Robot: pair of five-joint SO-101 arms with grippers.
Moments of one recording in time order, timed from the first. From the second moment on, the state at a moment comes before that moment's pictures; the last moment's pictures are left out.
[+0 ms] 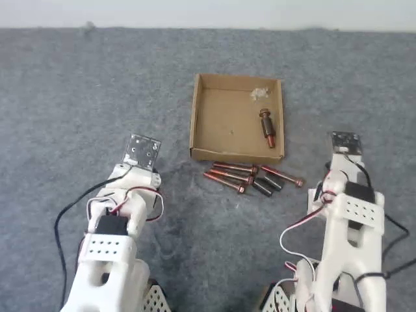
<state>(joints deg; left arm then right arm) -3.3 -58.4 85.7 30.3 -9.7 16.1 -35.5 62.0 58.9 11.8</state>
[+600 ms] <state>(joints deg) 7.4 -27.0 63.7 46.4 -18.5 25.3 -35.6 66.5 53.7 11.8</state>
